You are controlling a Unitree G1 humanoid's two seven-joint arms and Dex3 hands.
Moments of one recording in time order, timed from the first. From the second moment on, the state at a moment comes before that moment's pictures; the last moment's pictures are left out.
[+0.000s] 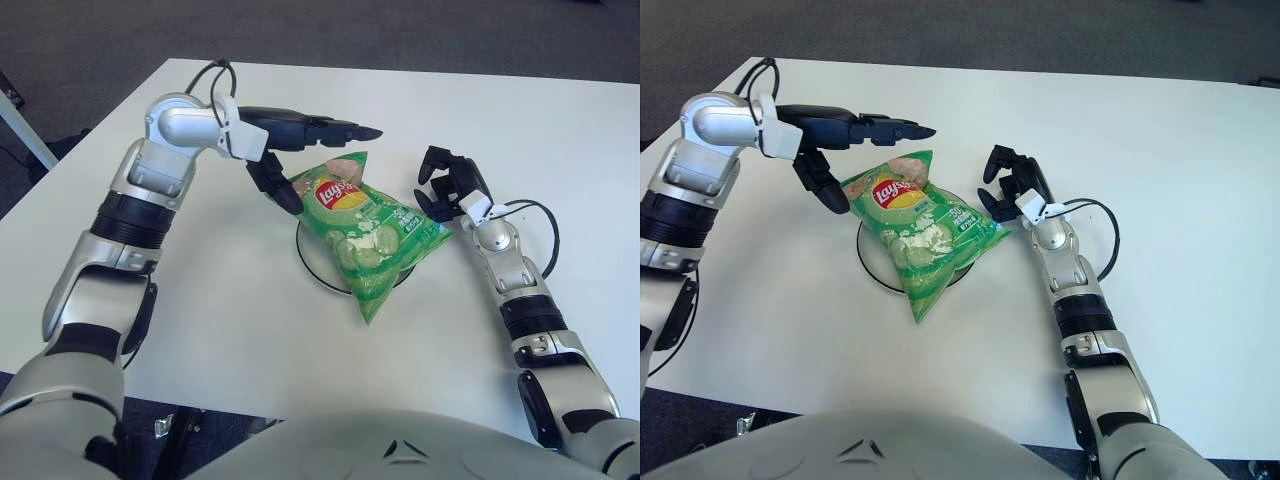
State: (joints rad) left arm -0.81 0.60 -0.22 0.16 -0.03 -0.41 -1.08; right arm -0.37 -0.29 0.08 0.40 -0.25 -0.22 -0.01
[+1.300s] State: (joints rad) left arm -0.62 0.58 0.05 0.59 0.01 -0.65 -0.63; right arm -0.41 -0.30 0.08 0.49 -0.25 -0.26 -0.03
